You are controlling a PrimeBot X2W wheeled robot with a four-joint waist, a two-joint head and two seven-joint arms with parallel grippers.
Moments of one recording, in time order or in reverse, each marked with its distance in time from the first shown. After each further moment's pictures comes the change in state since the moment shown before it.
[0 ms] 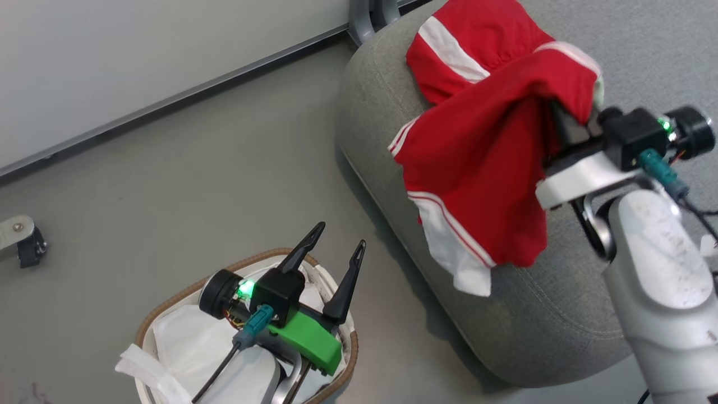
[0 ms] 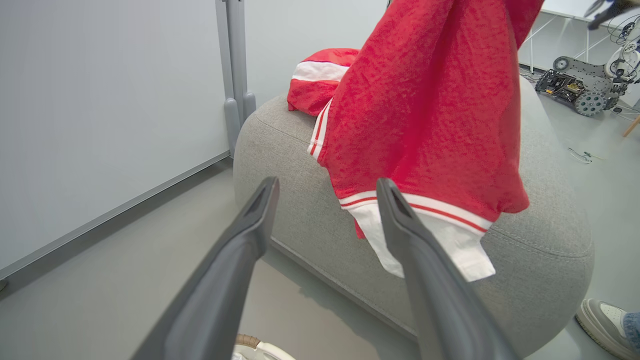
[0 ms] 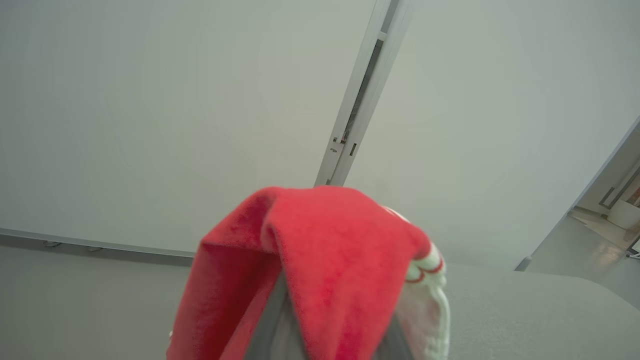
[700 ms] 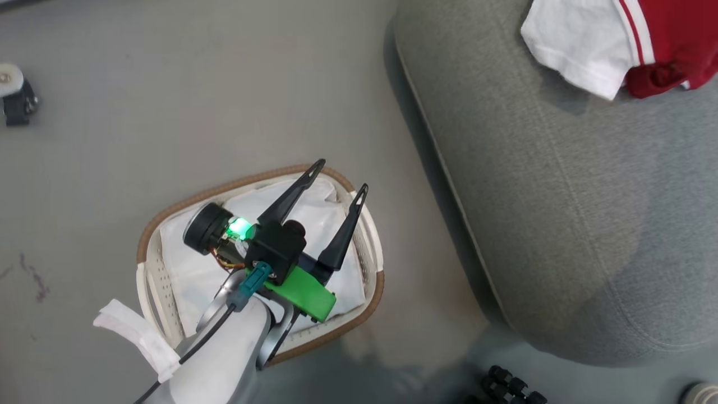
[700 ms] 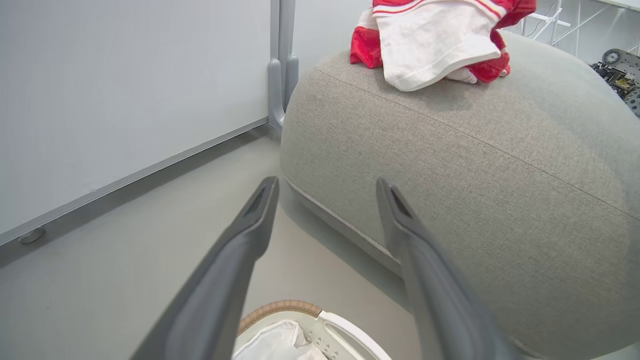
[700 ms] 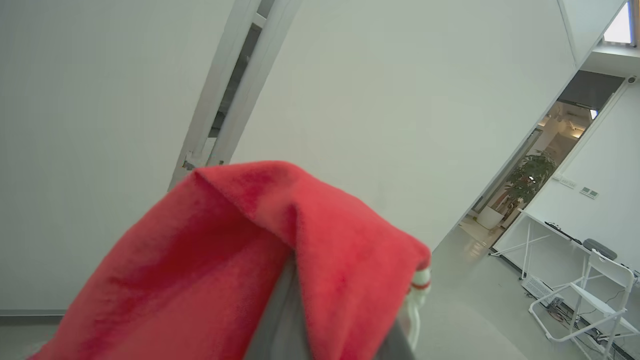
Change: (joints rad) left arm -0.155 0.060 -0.038 -0.062 0.063 0.000 0.000; right arm -0.547 -0.383 -0.264 0.307 0.048 0.000 0.019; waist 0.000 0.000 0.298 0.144
